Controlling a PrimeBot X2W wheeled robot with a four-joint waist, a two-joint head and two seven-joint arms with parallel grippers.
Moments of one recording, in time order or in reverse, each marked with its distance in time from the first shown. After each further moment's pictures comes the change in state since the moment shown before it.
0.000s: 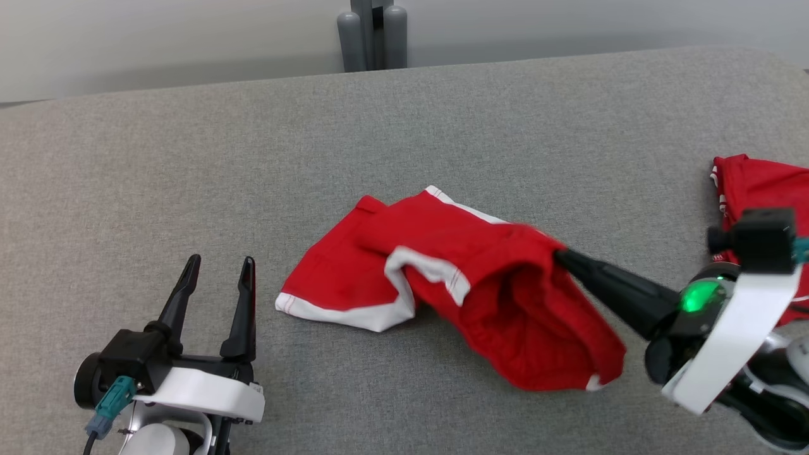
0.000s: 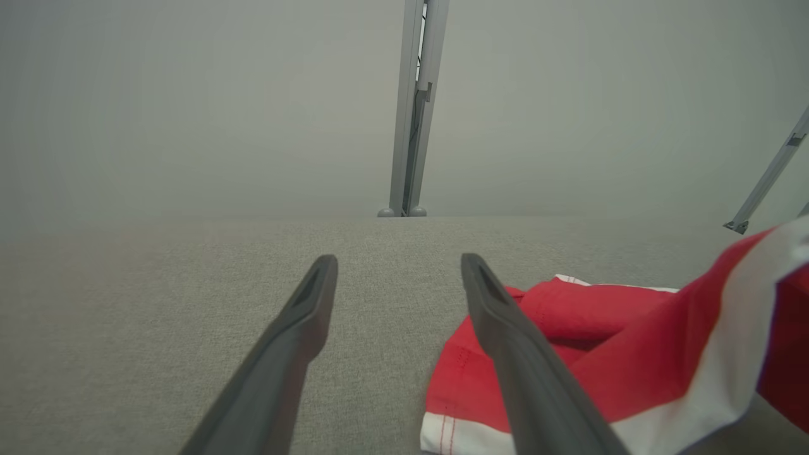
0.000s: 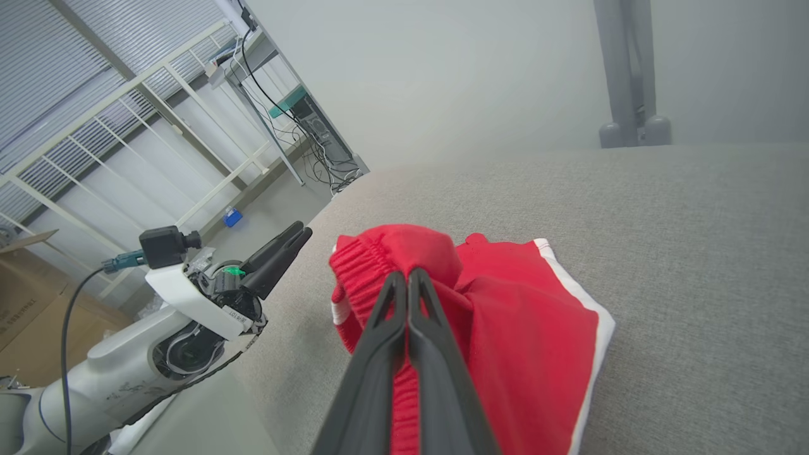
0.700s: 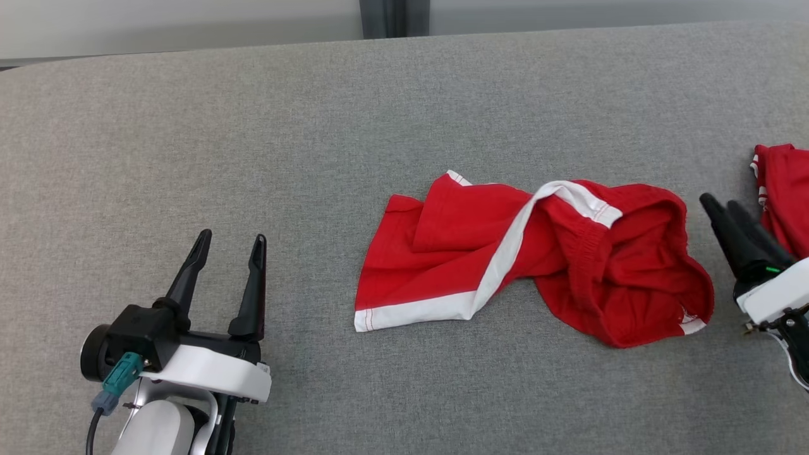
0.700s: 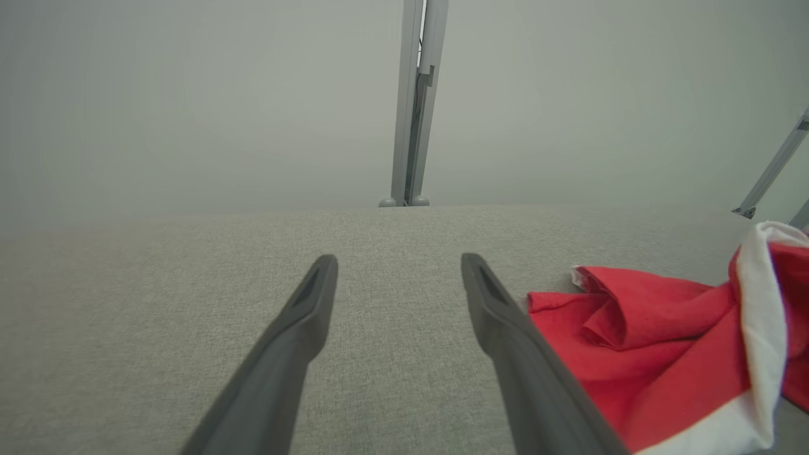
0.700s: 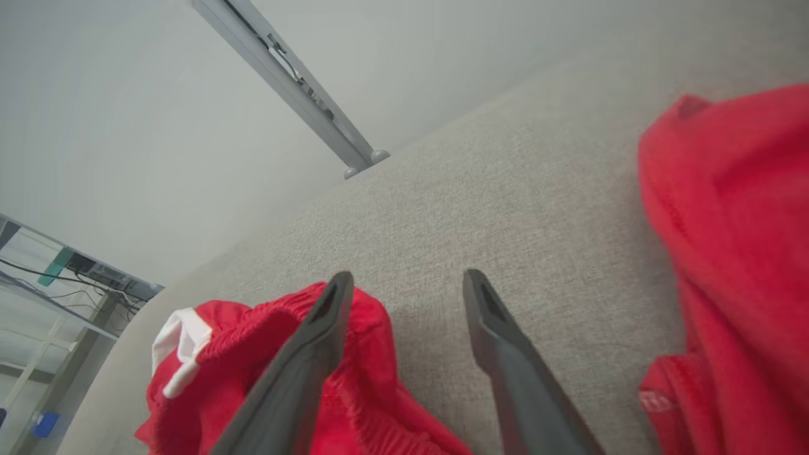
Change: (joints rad) left arm -0.068 0.004 -0.032 0.012 0.001 -0.014 0.005; right arm -0.063 0.056 -0.103 0.623 0.196 0.000 -0.255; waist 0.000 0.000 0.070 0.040
